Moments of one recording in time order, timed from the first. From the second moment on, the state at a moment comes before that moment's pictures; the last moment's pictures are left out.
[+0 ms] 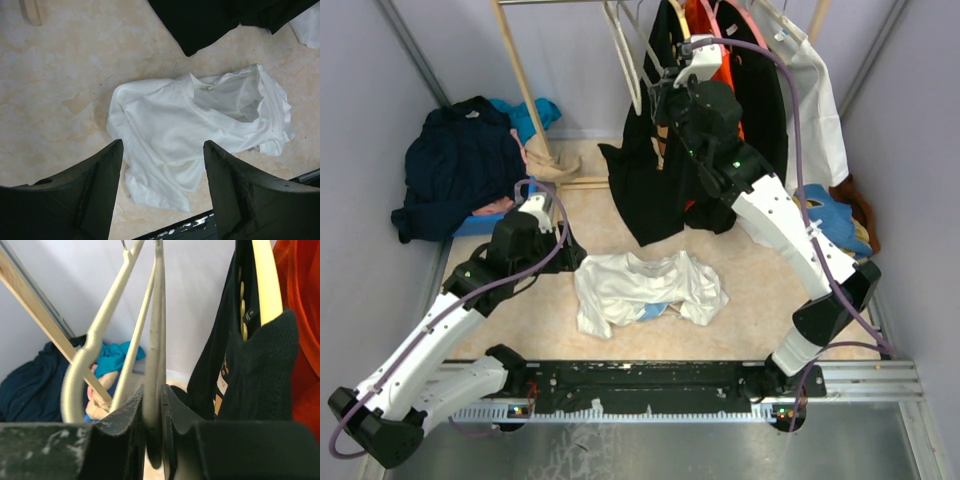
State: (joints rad) left arm -0.57 0.87 0.91 -0.63 -0.11 -0.48; right arm 0.66 1.61 1.84 -0.13 0.28 0.18
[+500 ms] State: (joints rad) left arm -0.57 0.87 0.92 -0.64 -0.11 -0.48; right arm 0.66 1.60 1.87 -0.12 0.29 0.11
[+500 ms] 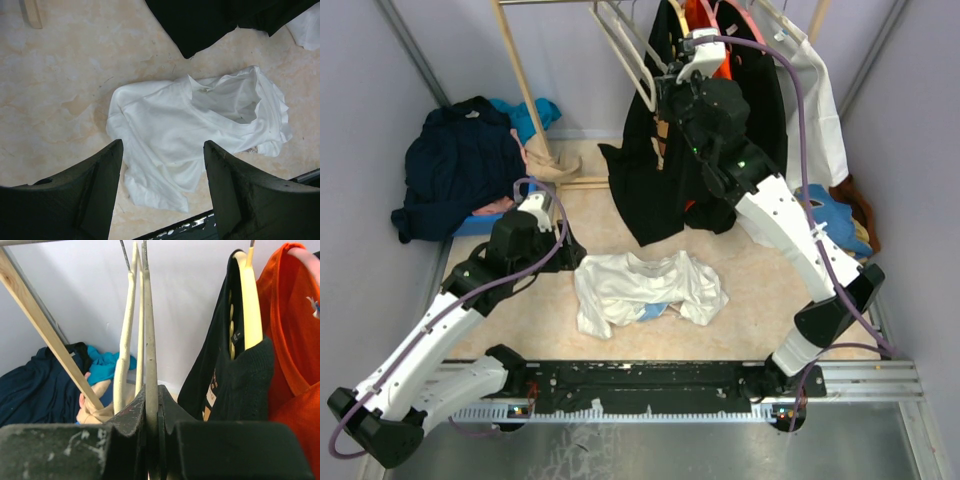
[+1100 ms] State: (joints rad) left arm -0.57 0.88 0.93 -0.64 -0.11 -0.48; right arm 0.66 1.56 1.90 -0.13 0.31 0.07
